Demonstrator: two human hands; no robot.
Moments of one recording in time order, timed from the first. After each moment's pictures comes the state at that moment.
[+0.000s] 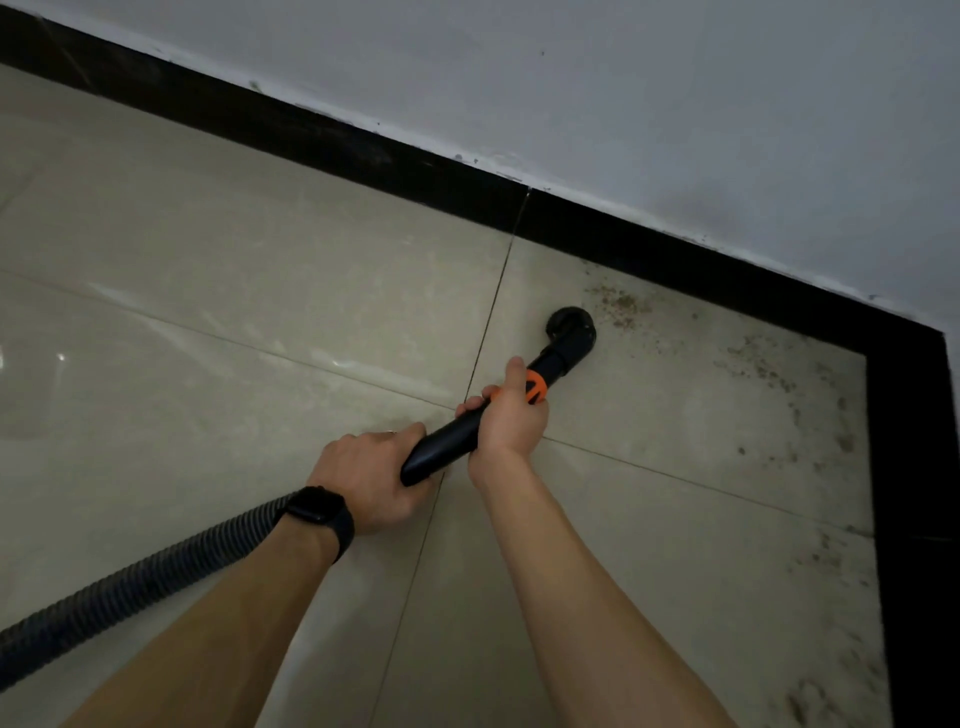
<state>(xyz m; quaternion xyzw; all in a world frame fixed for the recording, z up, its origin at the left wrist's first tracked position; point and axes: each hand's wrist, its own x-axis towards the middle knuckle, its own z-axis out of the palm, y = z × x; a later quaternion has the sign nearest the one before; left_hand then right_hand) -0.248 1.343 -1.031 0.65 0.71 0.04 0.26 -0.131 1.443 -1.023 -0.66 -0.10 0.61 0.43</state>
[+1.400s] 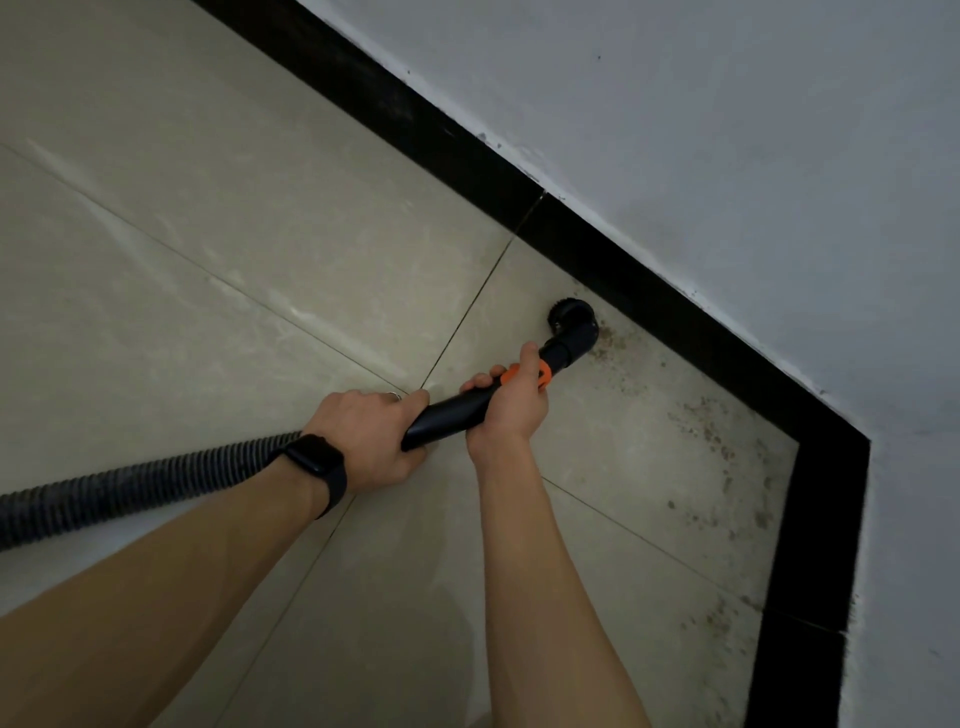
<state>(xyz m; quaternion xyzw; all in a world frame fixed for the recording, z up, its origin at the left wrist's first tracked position) -0.201 1.380 -1.041 0.64 0.74 0.05 0.22 -0.094 1.486 -1.019 -0.63 -0.14 0.64 0.41</state>
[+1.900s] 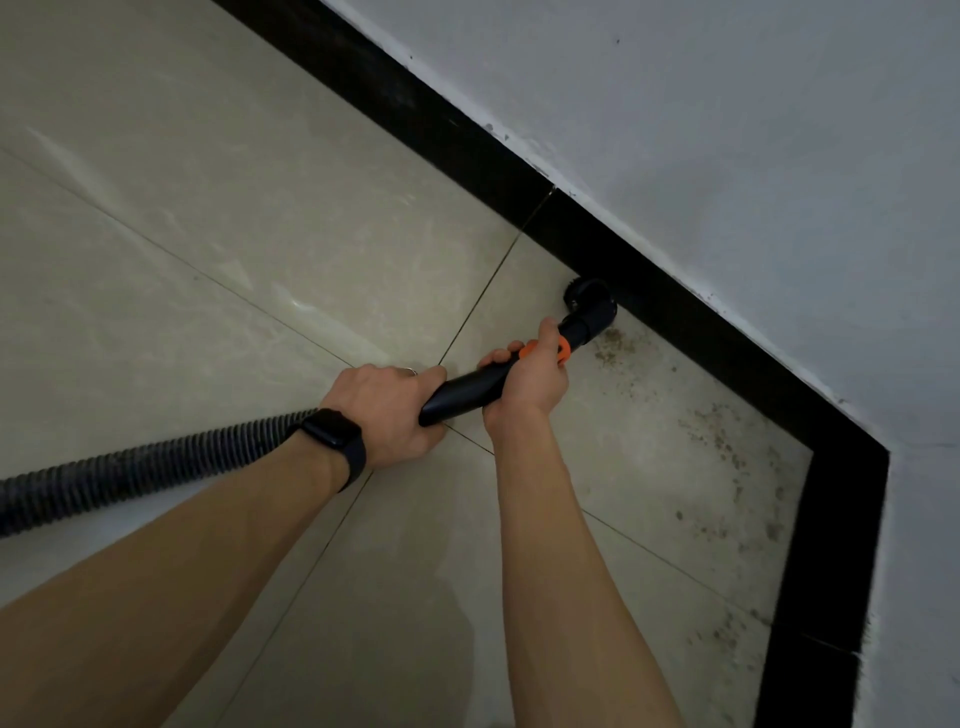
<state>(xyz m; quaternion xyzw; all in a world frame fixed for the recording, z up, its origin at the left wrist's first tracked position) -0.208 1.416 -1.045 0.63 0.74 0.08 0.23 -0.103 1.523 -1.017 -0.64 -0.15 0.63 0.41</state>
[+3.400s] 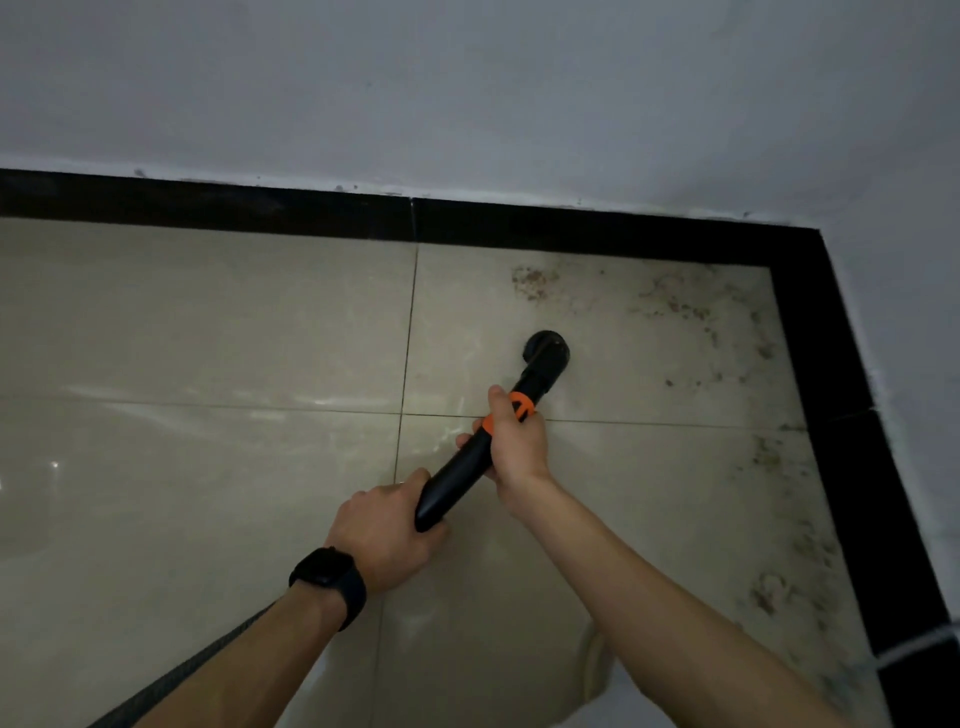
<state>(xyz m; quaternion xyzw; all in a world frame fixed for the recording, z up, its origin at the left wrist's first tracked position) -0.171 1.320 -1.001 0.67 0.68 0.00 0.31 -0.026 1.413 -0.999 -0.66 -0.15 0.64 0.36</state>
